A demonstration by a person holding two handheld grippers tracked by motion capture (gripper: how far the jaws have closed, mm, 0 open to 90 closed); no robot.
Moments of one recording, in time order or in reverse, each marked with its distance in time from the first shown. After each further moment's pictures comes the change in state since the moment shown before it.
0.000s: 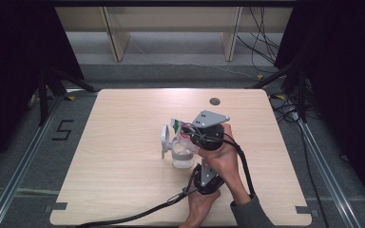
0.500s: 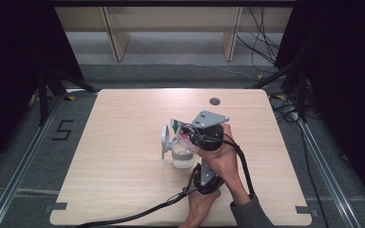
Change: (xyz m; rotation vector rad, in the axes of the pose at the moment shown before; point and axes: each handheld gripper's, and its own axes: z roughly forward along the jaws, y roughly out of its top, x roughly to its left) left arm 0.007 0.003 -0.005 0.088 0.010 0.102; right arm 0.002 0.001 0.000 0.000 0.005 -0.002
